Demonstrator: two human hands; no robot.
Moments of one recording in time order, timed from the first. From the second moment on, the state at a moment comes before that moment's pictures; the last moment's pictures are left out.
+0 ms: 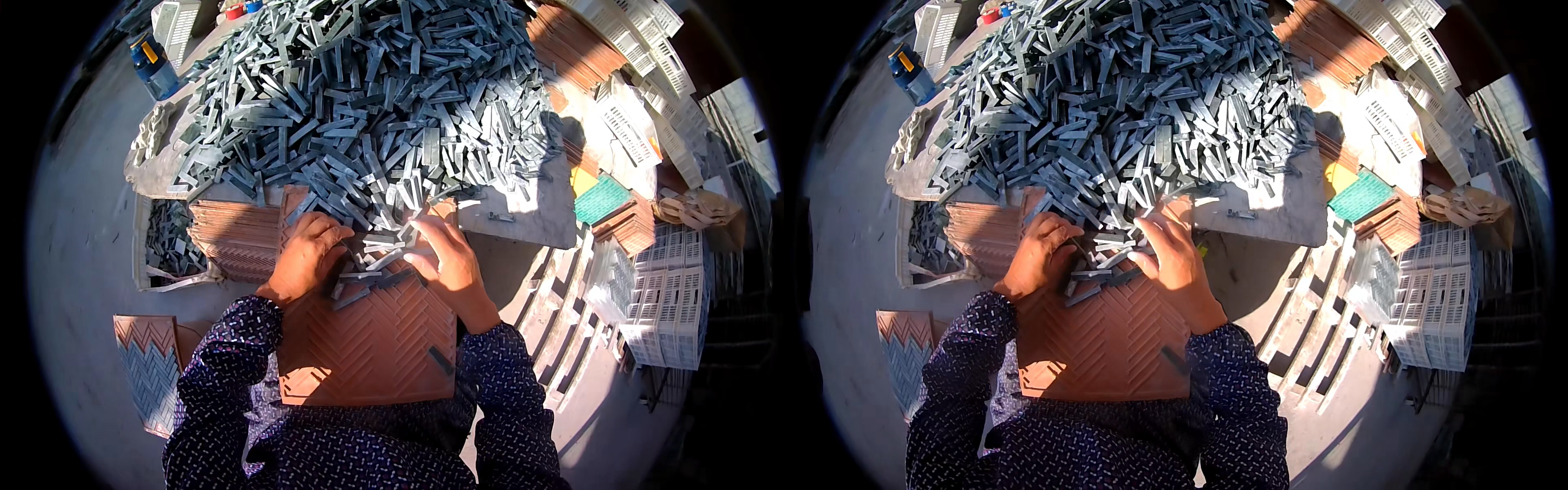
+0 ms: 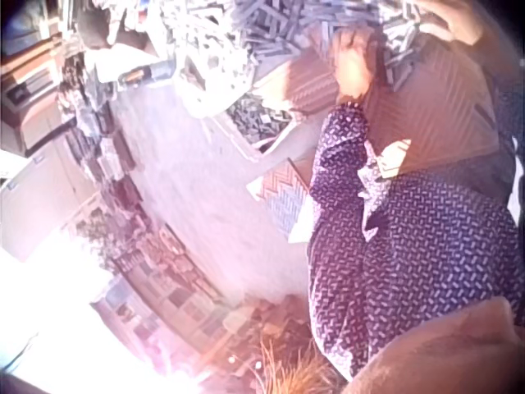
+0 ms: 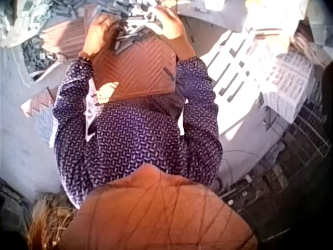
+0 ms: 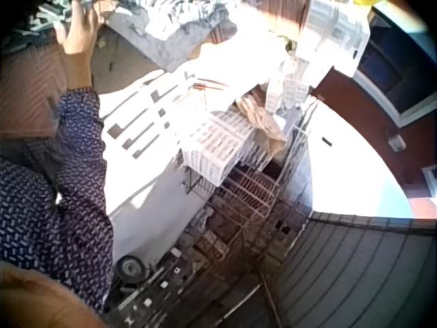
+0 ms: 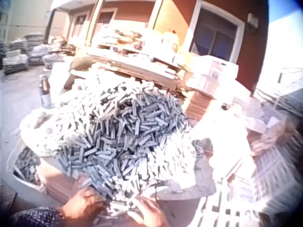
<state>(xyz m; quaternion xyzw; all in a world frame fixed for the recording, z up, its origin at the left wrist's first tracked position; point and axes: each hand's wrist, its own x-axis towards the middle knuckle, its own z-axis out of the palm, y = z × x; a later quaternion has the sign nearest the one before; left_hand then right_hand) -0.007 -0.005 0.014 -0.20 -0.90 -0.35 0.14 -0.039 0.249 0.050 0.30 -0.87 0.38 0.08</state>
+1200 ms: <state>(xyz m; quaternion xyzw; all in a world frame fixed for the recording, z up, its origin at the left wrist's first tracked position) 0.202 -0.031 0.019 -0.02 -0.93 -0.35 0.04 0.136 0.301 0.008 0.08 -0.94 0.34 0.04</state>
